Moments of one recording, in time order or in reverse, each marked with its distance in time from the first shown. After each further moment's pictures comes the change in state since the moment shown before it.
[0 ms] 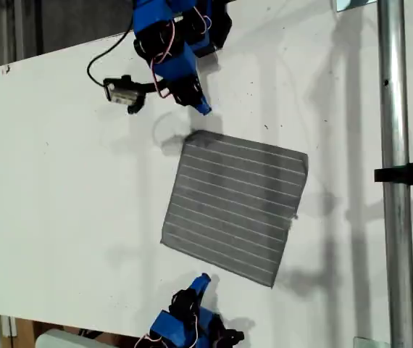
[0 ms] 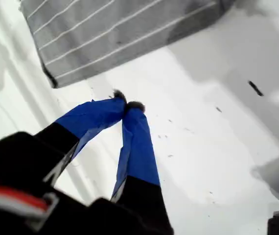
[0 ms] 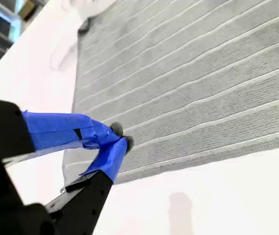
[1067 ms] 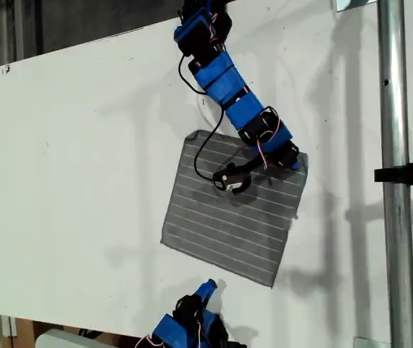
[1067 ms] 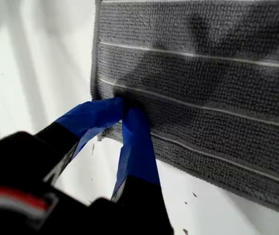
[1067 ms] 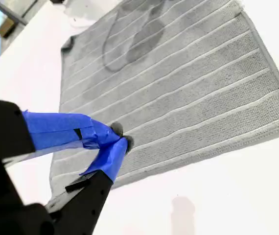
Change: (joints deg) arm 0 6.8 0.4 -1.9 2.4 -3.1; arm 1 -21.1 -76.9 -57.2 -24.4 -1.1
